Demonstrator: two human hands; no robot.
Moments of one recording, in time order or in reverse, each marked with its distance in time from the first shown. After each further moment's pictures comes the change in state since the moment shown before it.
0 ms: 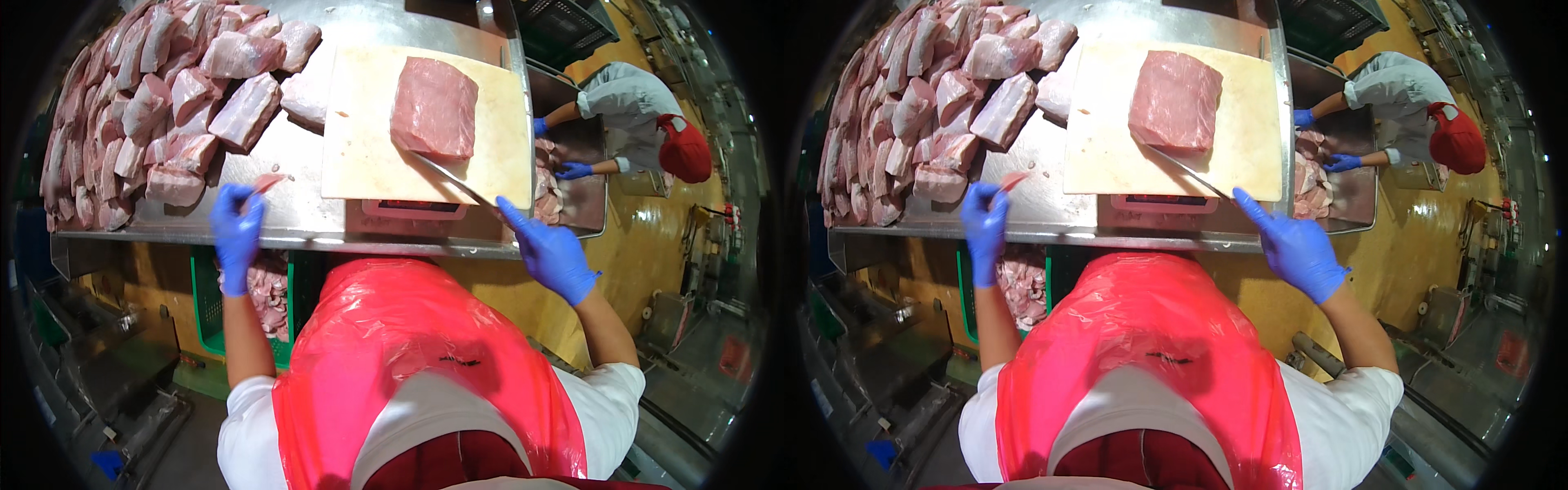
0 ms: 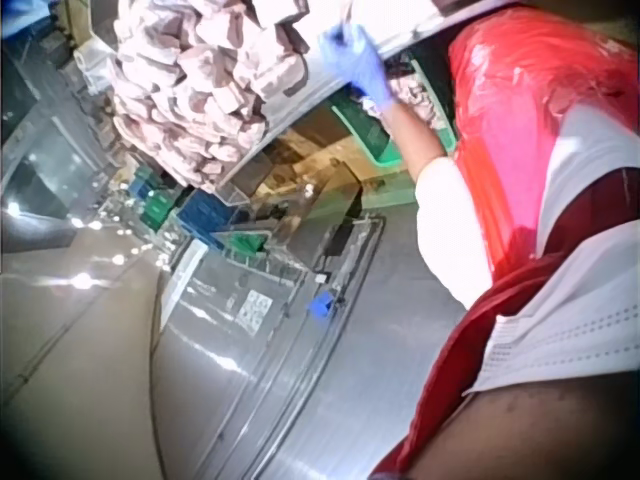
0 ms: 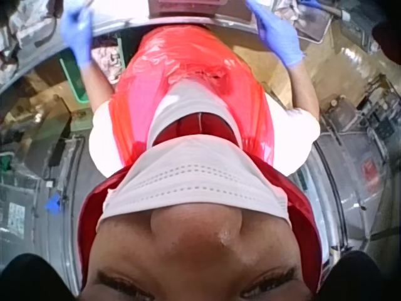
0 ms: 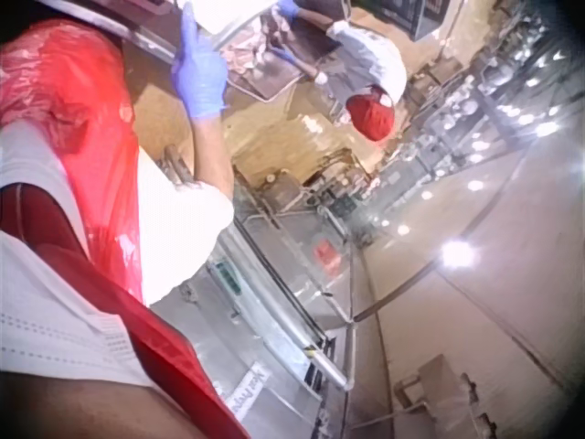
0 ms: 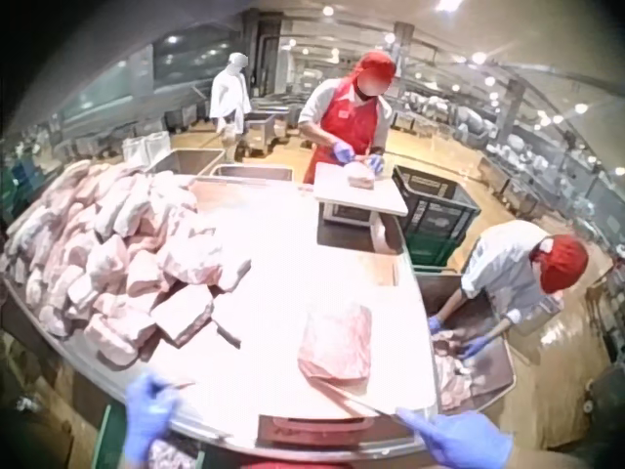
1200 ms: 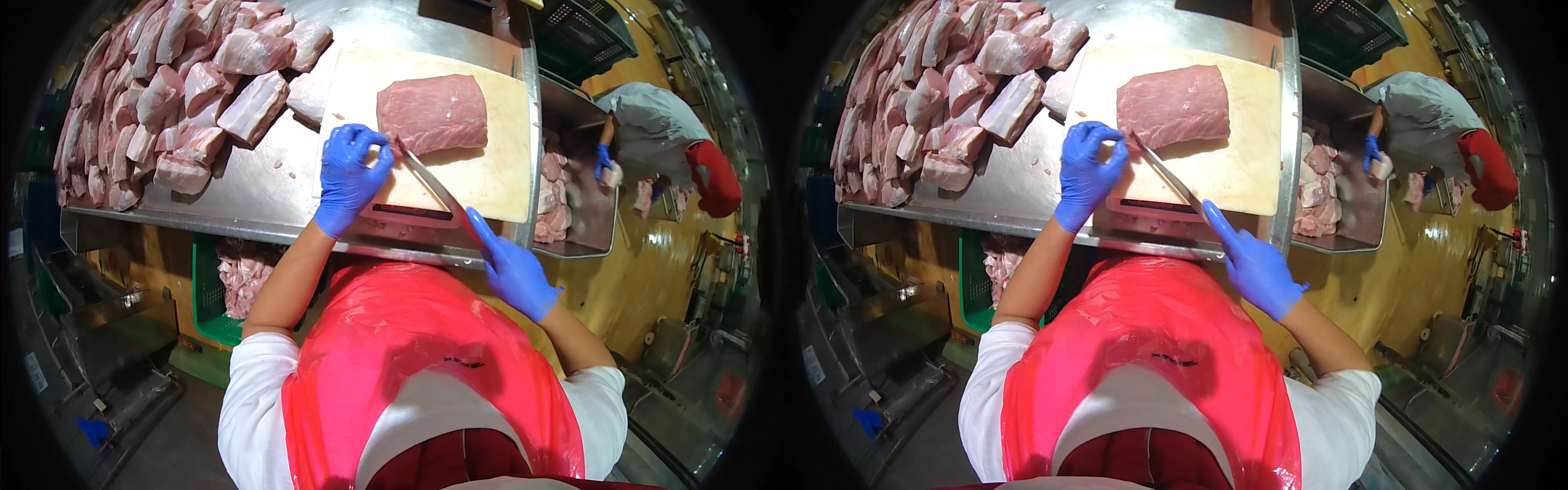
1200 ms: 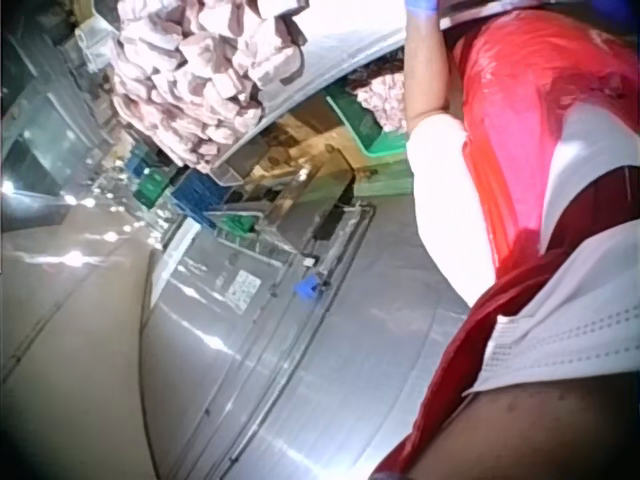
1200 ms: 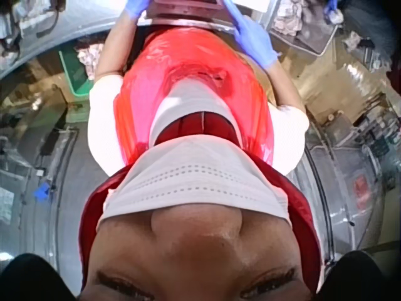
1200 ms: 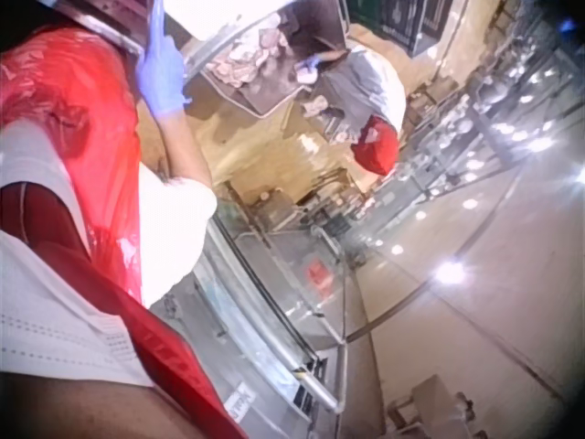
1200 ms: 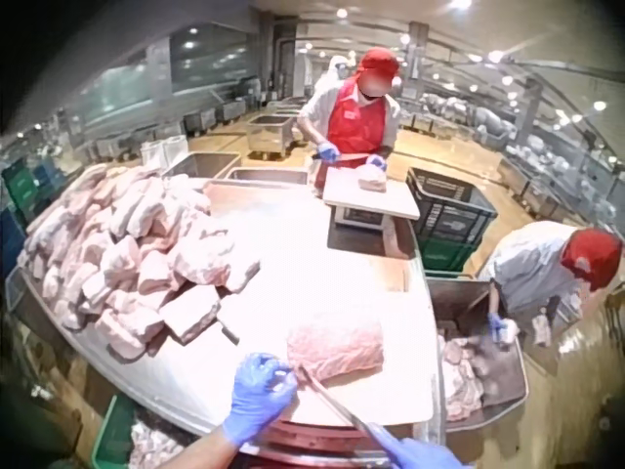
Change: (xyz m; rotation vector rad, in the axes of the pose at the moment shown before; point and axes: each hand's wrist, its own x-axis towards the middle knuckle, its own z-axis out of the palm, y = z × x) left_hand 0.027 0.085 0.180 0.208 0.012 0.460; right_hand 0.010 -0.005 0.048 0.326 -0.048 0.072
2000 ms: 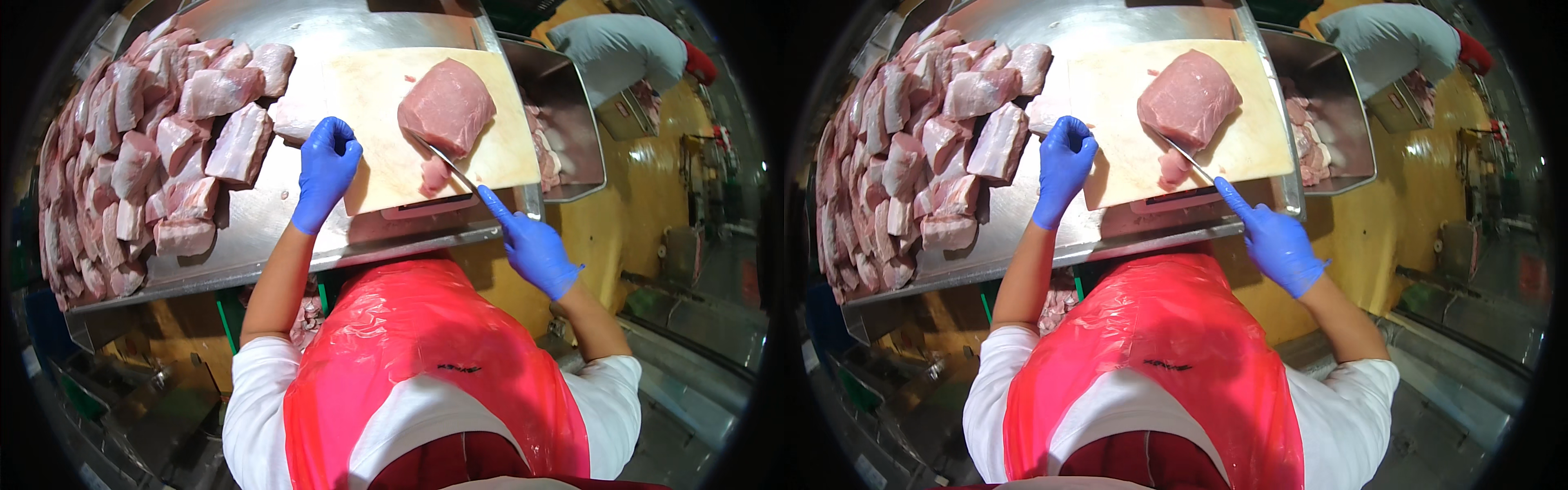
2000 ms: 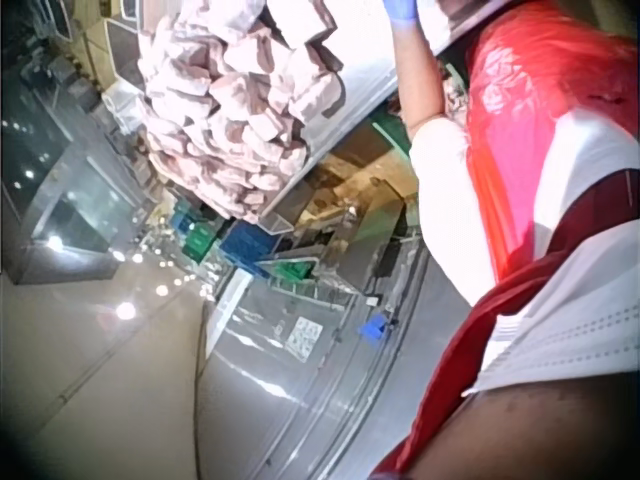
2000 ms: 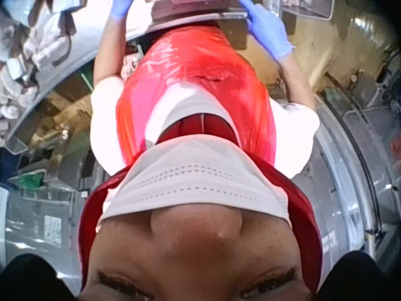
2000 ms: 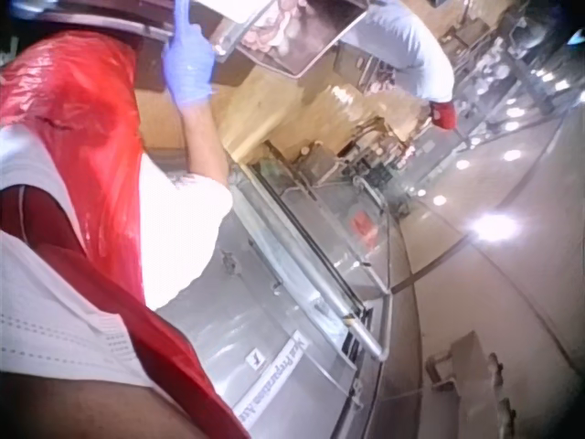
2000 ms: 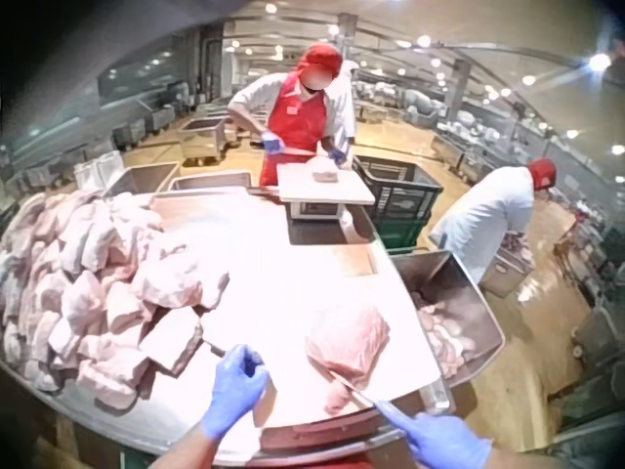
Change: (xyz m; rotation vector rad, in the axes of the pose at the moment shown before) left_hand 0.035 -0.075 -0.044 -0.414 -0.382 -0.386; right_hand 0.015 -0.083 0.002 -0.132 0.065 0.240
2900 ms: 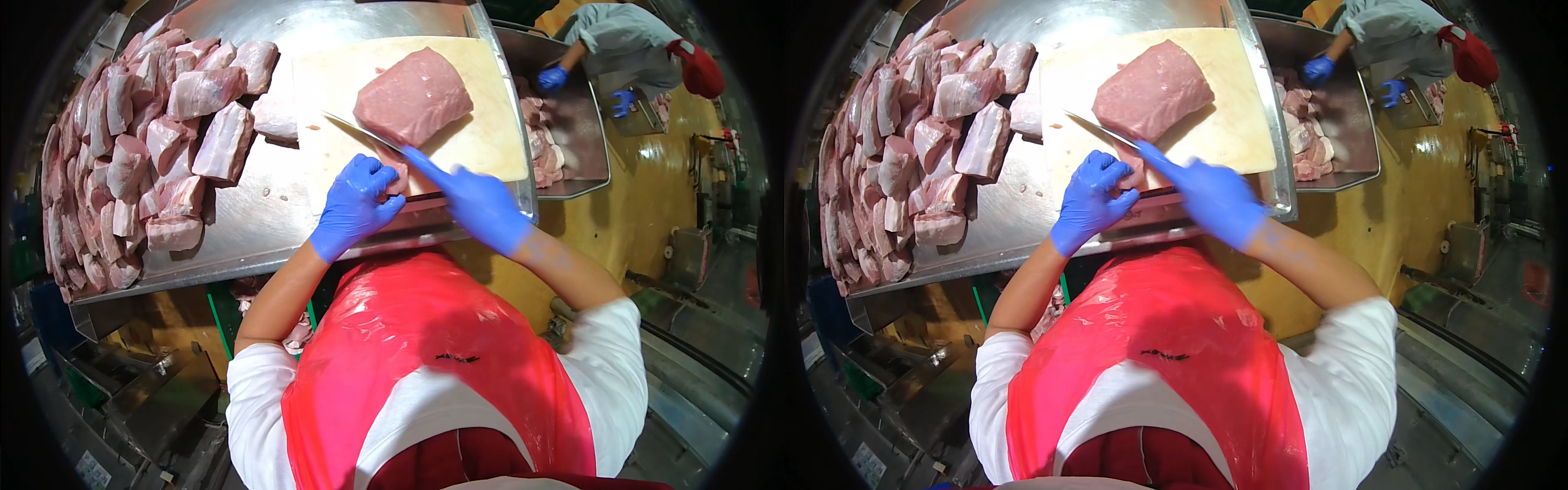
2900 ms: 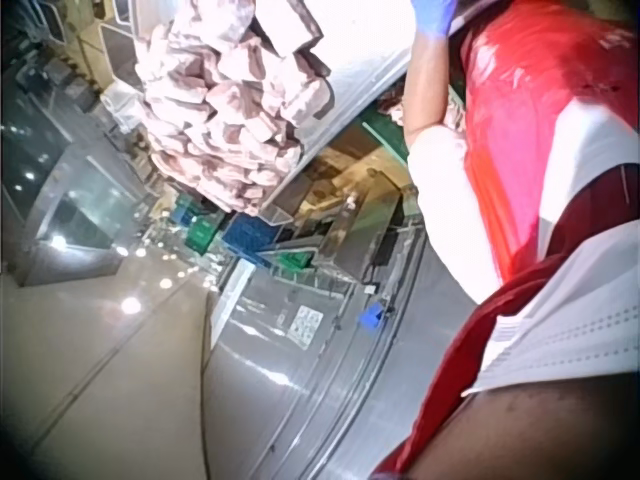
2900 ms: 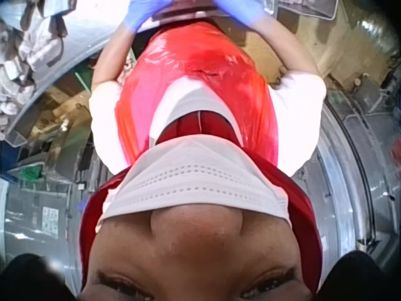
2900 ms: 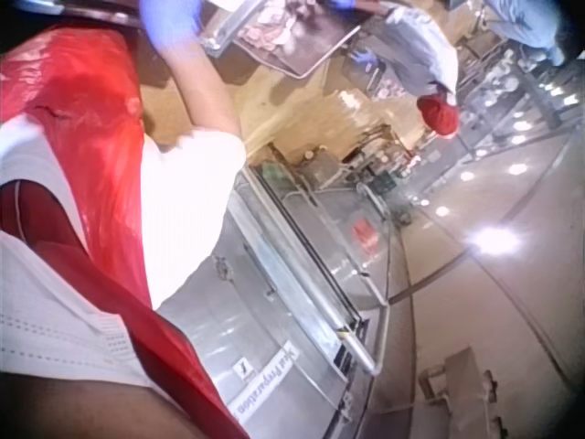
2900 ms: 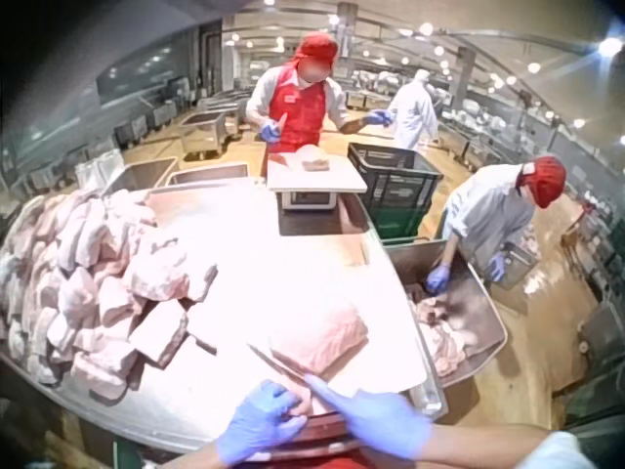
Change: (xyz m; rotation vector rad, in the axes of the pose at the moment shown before) left_hand -0.055 0.036 0.061 0.343 -0.239 0.466; right_hand 0.067 0.006 0.008 0.043 0.132 -0.274
